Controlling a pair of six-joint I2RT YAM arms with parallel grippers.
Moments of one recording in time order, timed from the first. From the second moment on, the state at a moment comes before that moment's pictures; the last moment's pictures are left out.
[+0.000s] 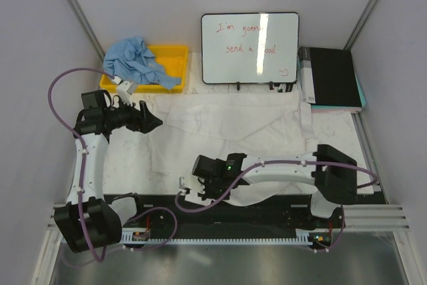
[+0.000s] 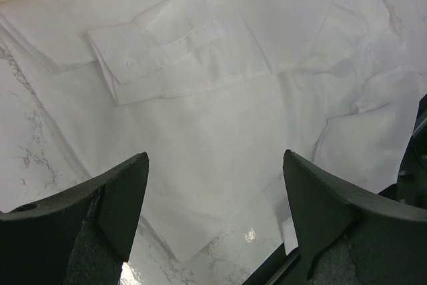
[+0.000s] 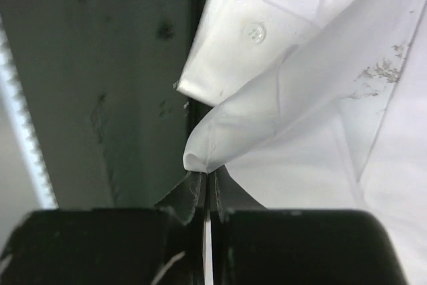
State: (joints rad) left arm 0.23 1.10 0.96 -0.64 0.85 0.23; right arm 1.32 1.76 1.14 -0.61 -0.14 -0.23
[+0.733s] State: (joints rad) left arm 0.23 1.19 0.93 -0.74 0.91 0.50; right arm 1.56 1.31 1.00 -1.14 -0.37 -0.81
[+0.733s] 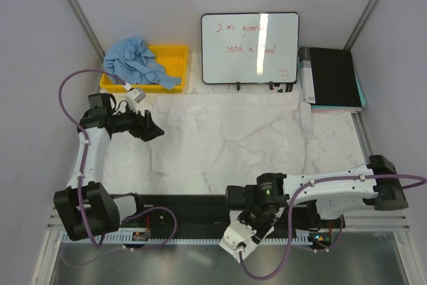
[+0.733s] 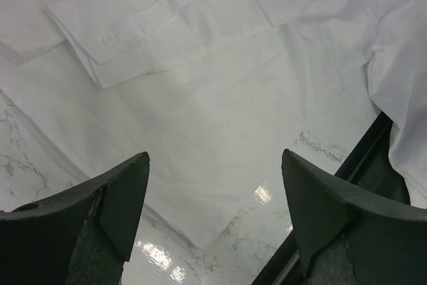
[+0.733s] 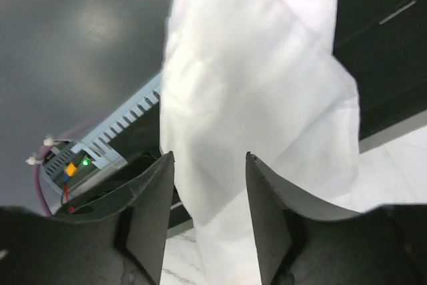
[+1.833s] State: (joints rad) left arm 0.05 1.08 0.61 -1.05 0.69 1.39; right arm 0.06 1.23 0.82 -1.16 -0.22 -1.30
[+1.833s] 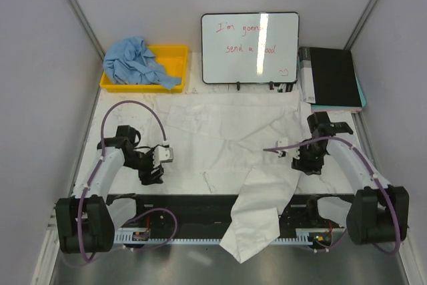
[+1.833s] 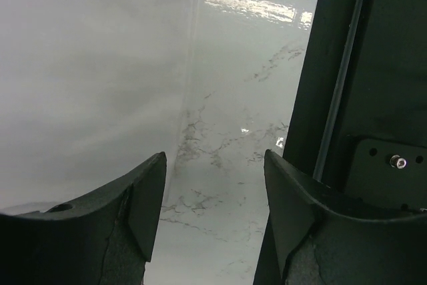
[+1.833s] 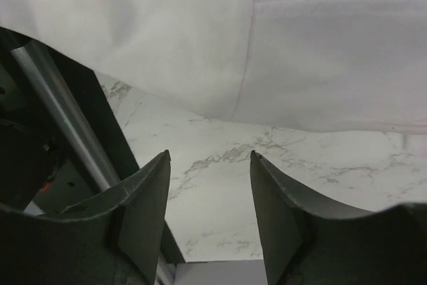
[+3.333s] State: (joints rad) left arm 0.05 1.11 0.60 -1.02 0.66 1.42; right arm 0.31 0.86 0.46 -0.98 -0.28 -1.54
